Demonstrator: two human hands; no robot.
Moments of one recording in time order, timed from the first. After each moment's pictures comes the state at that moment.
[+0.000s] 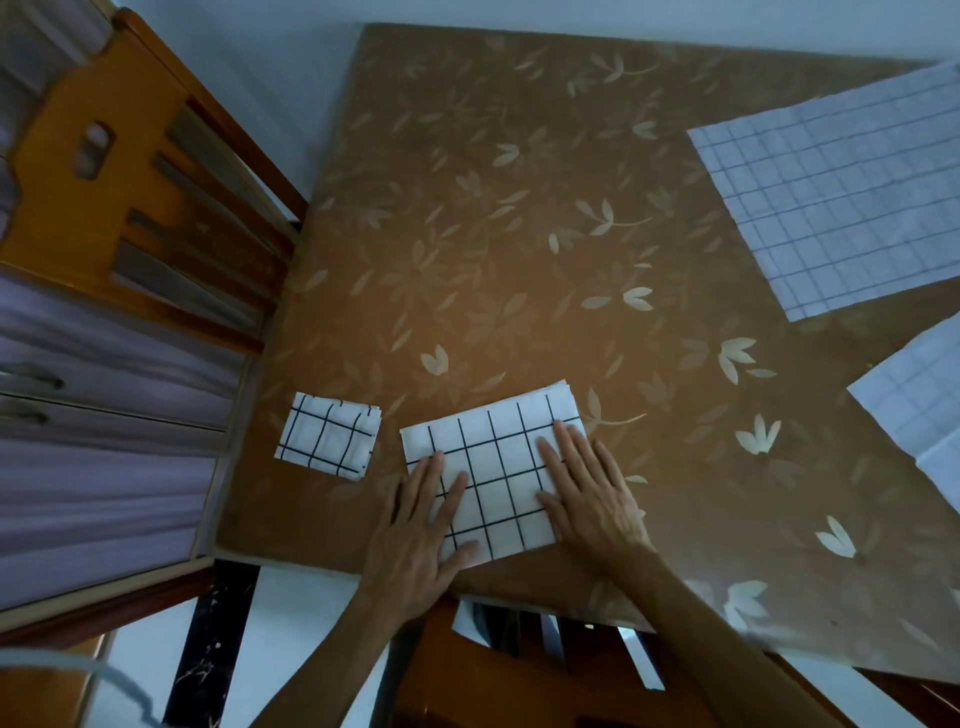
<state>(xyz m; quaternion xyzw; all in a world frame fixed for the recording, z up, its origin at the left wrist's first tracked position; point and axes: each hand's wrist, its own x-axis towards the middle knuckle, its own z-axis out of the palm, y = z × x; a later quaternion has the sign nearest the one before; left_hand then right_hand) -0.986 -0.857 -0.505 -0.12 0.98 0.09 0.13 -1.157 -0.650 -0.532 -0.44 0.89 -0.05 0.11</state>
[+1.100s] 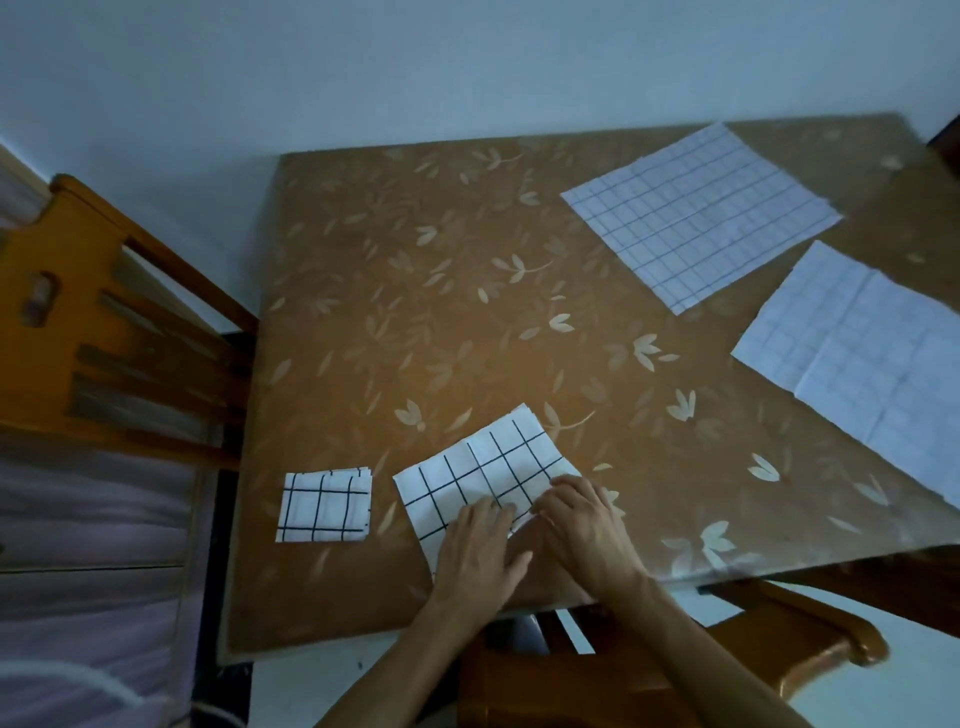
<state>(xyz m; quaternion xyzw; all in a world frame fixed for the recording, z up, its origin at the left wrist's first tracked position) -1.030 -0.824 -0.458 -0.03 0.97 0.22 0.12 -1.101 -0.657 -0.457 -0.34 0.93 -0.17 0.05</state>
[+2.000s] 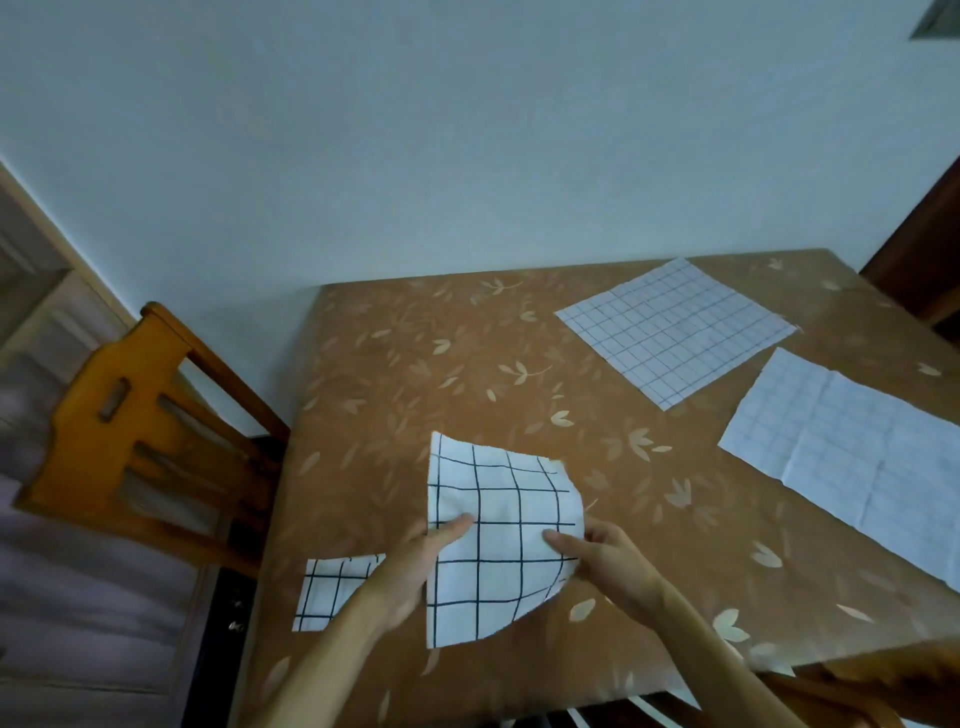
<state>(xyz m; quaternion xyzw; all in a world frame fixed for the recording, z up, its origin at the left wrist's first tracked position) -1.065 -0.911 -0.342 -0.23 0.59 0.76 0.16 -1.137 -0.673 -0.369 0.00 0.65 -0.67 0.36</state>
